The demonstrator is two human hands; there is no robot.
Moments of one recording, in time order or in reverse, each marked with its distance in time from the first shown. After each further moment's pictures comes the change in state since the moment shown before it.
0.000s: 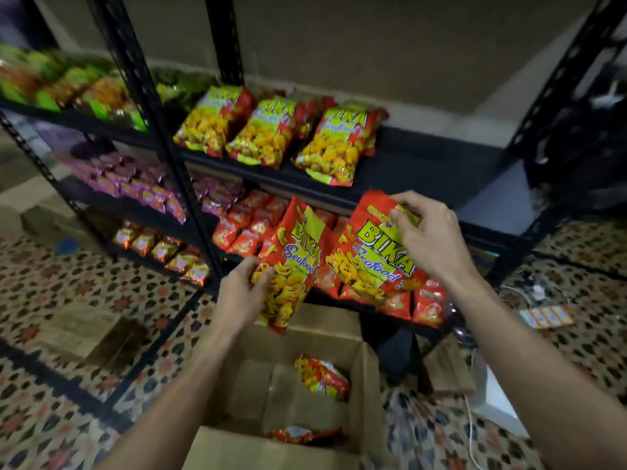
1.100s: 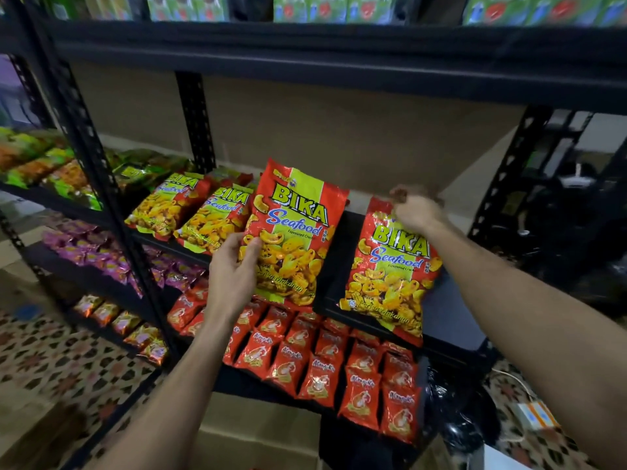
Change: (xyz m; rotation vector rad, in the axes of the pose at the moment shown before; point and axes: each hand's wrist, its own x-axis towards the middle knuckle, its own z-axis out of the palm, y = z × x) left_hand 0.137 0.179 0.049 -0.375 0.302 0.119; right_hand 0.256 0.071 -0.101 -0.305 -0.060 0.206
